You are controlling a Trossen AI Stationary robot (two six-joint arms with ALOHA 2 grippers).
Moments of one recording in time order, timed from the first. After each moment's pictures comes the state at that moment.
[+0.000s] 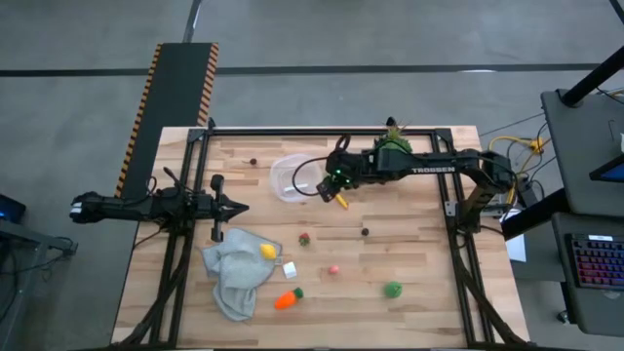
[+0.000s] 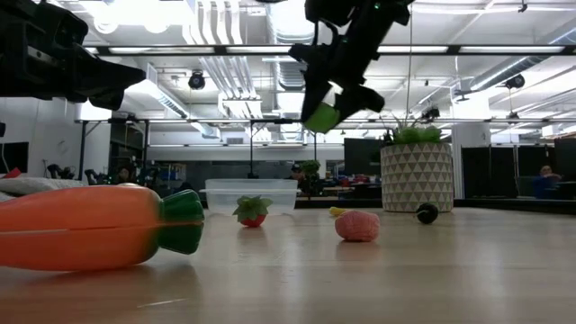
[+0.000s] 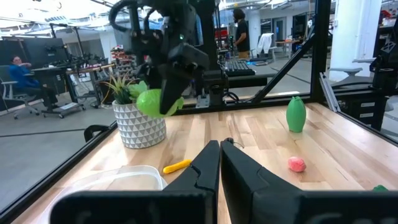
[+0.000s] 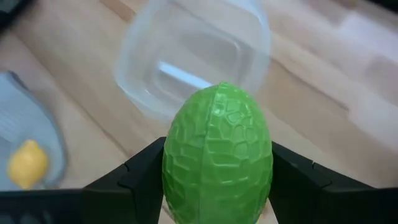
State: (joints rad) left arm -0.05 0.14 0.00 0.12 -0.10 0.11; right arm -0.16 1.71 1.37 -0.61 0.18 0.68
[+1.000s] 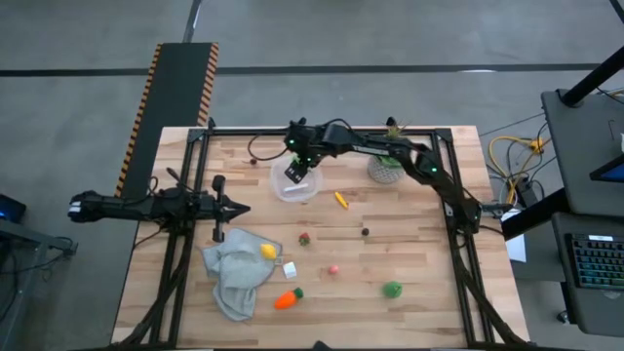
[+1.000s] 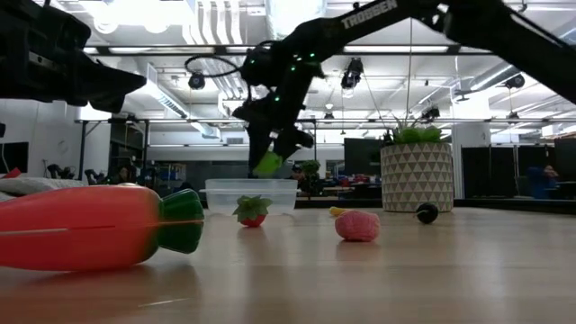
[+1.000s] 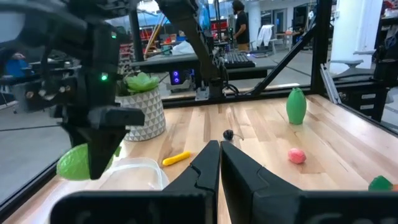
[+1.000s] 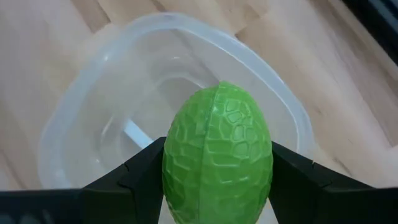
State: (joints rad) left arm -0.05 0.17 0.00 0.12 -0.10 0.11; right arm -0.33 2.34 2.14 -0.91 0.02 0.28
